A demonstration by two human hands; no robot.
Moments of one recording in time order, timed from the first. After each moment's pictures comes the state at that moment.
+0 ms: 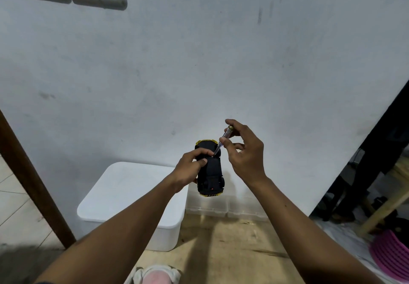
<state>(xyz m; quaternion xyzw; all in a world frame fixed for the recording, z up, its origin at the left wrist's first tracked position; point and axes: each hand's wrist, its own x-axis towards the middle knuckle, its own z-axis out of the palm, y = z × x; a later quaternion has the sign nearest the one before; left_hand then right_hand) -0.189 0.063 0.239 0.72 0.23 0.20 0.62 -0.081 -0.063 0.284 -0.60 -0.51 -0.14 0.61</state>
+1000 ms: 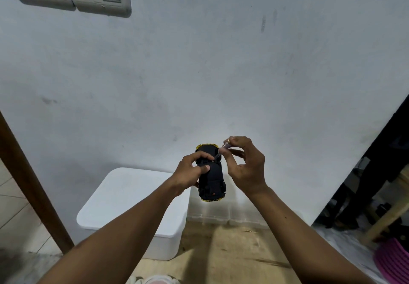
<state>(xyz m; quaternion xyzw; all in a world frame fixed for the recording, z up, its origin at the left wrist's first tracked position) -0.186 0.076 0.240 0.71 0.22 0.21 0.63 -0.082 -0.056 0.274 -0.54 -0.55 -0.20 0.60</state>
